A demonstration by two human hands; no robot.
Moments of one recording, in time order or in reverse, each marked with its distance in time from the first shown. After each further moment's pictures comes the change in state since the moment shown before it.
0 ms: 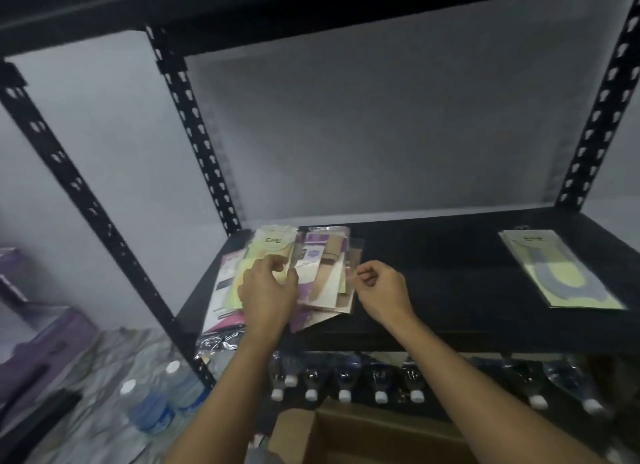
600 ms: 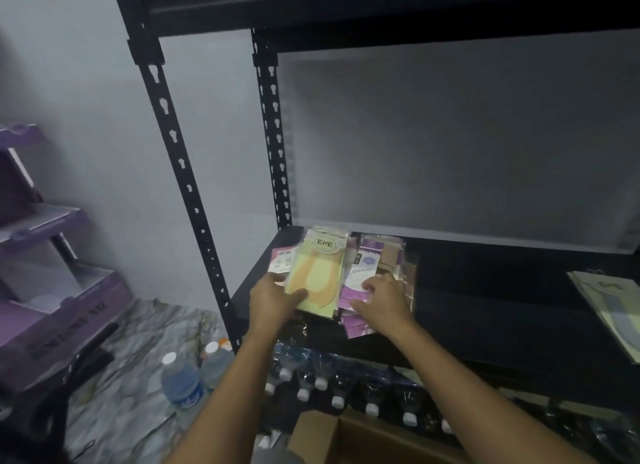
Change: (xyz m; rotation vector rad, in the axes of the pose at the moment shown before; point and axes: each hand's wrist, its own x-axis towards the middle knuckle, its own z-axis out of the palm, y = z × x) left_hand 0.026 -0.071 -0.056 -0.083 -0.187 -0.408; right_hand -0.002 -0.040 0.081 -0.459 -0.246 -0.018
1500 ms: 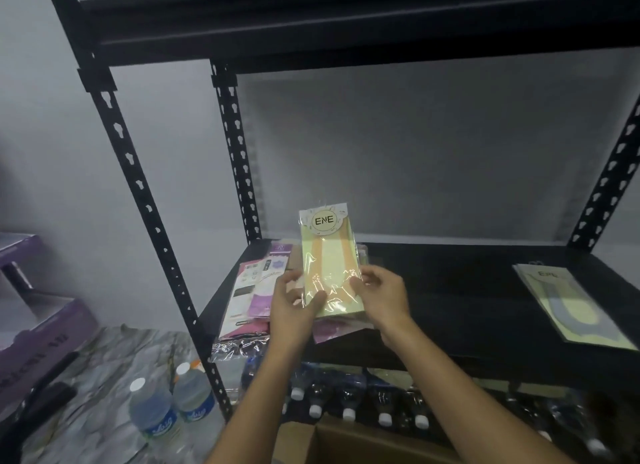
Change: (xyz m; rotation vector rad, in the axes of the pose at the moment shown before) left_hand -0.066 0.043 0.049 -0.696 -0.194 0.110; right_hand -0.031 0.002 -0.065 0.750 0.212 0.157
